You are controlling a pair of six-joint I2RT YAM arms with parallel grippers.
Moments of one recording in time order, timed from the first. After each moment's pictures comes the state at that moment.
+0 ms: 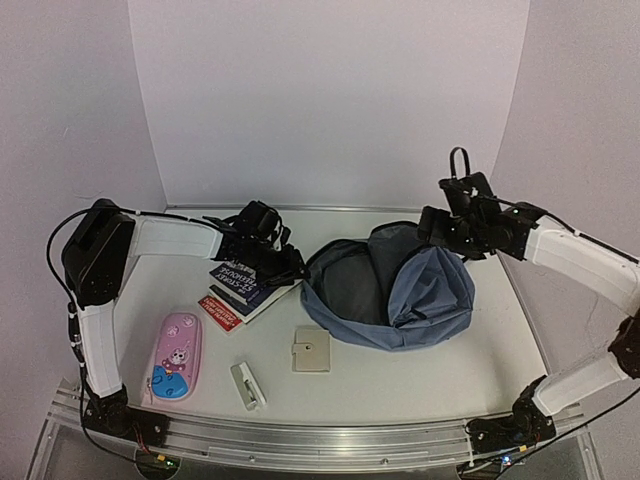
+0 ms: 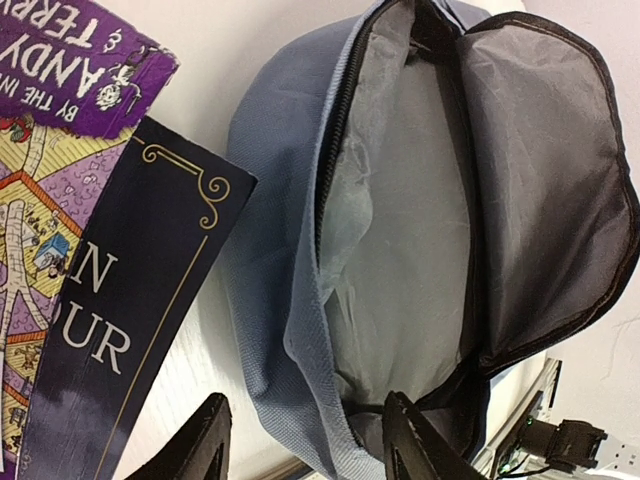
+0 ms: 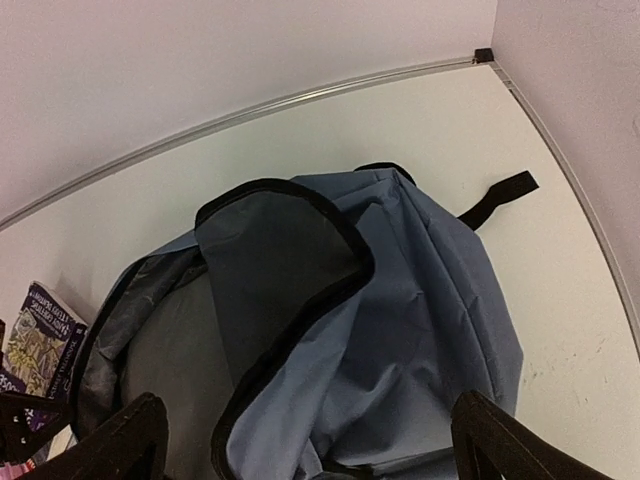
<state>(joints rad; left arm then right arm) -0.69 1.96 1.36 -0.24 0.32 -0.76 0.59 1.36 1.18 -0.57 0.45 0.66</state>
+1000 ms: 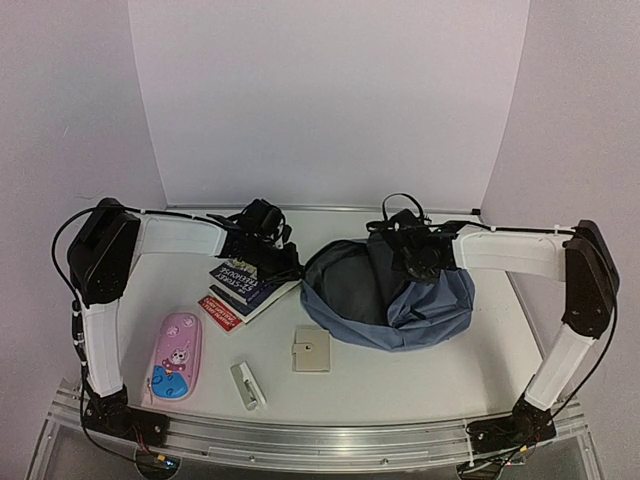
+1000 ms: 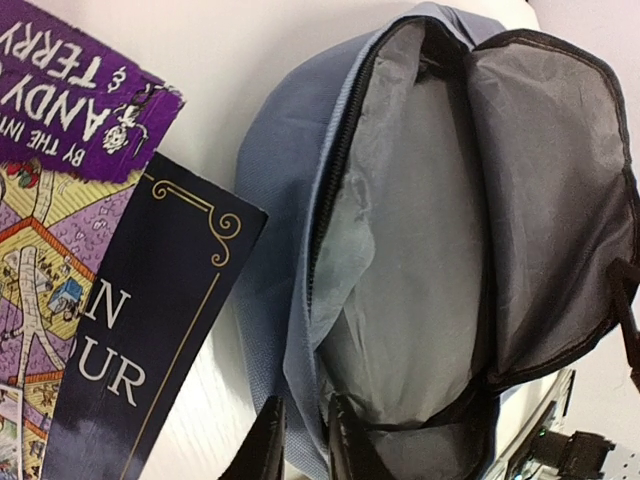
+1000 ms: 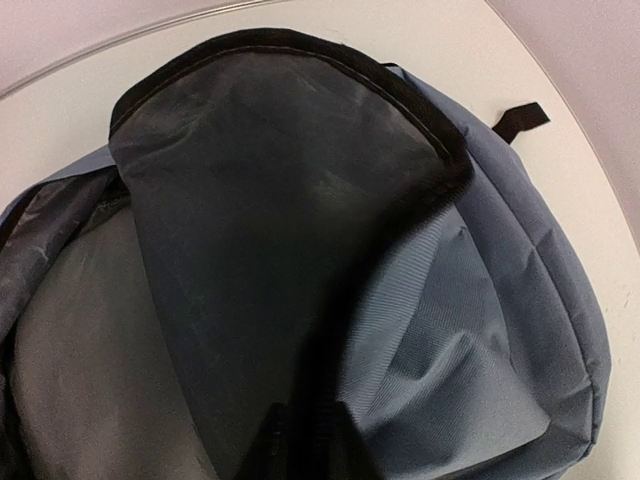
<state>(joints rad) -0.69 2.00 1.41 -0.27 0.28 -0.74 0.72 1.74 1.24 -0.57 0.63 0.81</state>
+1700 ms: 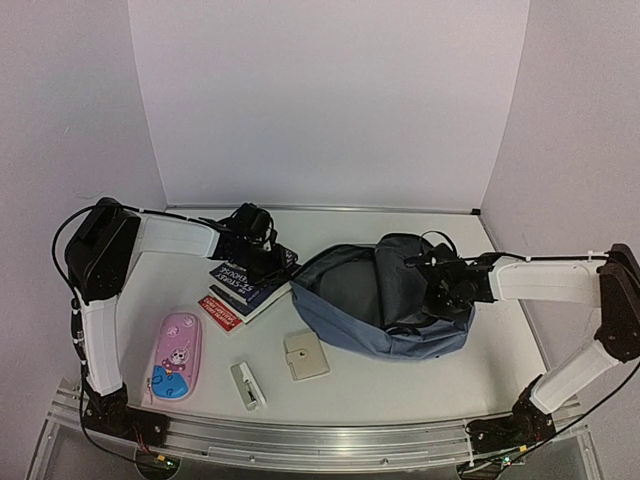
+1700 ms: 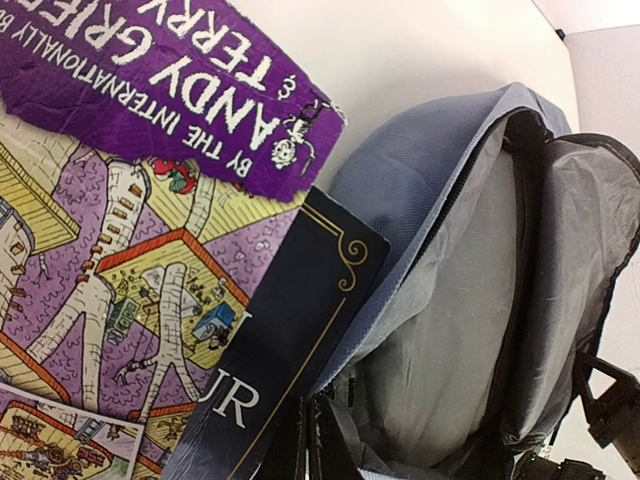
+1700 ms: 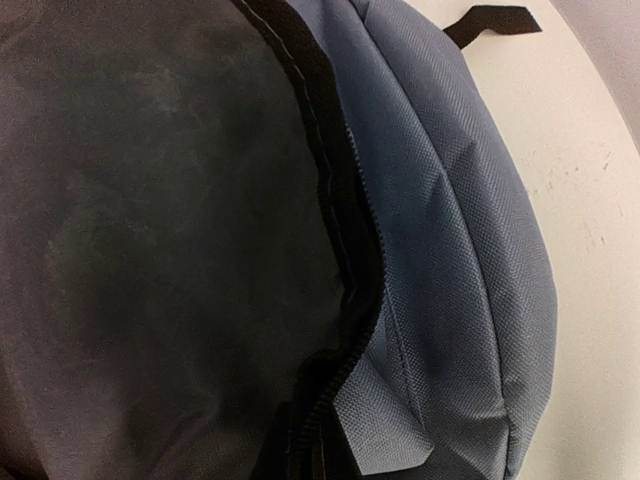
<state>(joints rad) -0.63 2.00 1.34 -0.23 0.28 -0.78 0.66 1.49 0.87 -0.57 0.45 0.91</state>
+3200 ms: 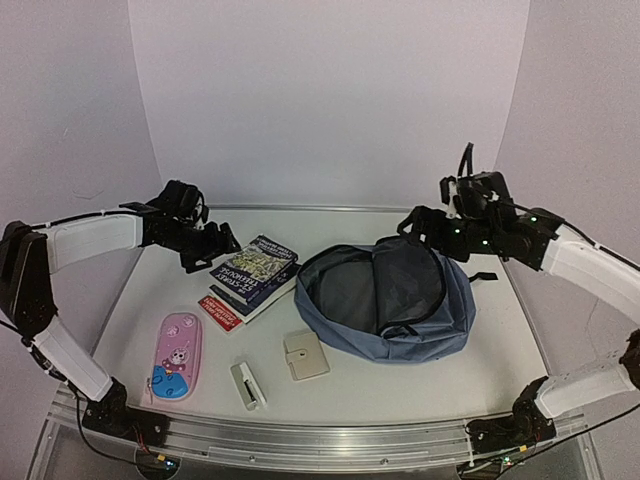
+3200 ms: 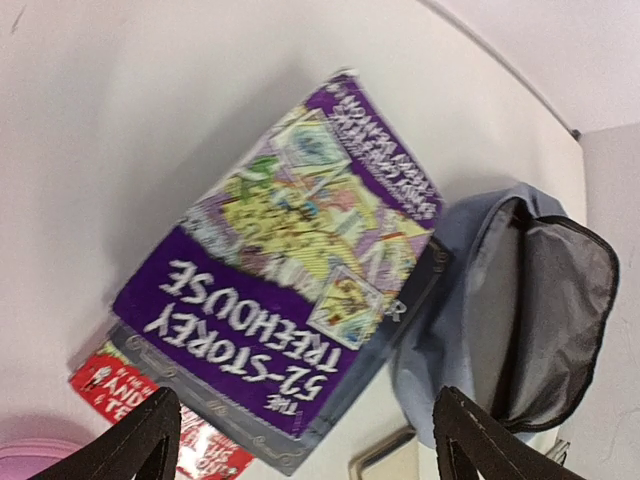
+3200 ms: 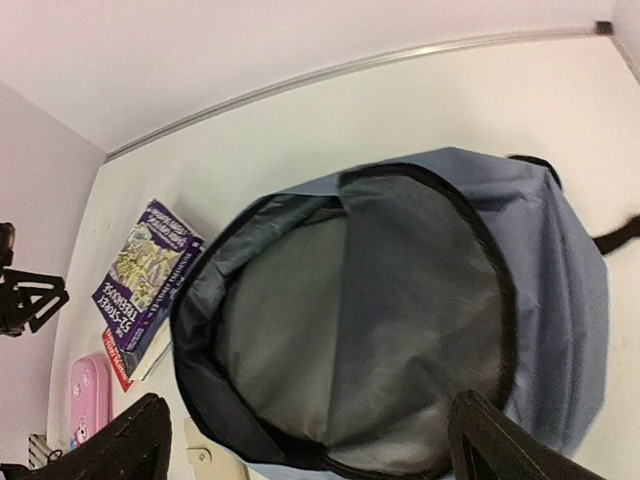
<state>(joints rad) -0.43 1.54 1.13 -0.44 0.18 -0.69 0.64 1.25 1.14 -0.51 0.12 0.63</state>
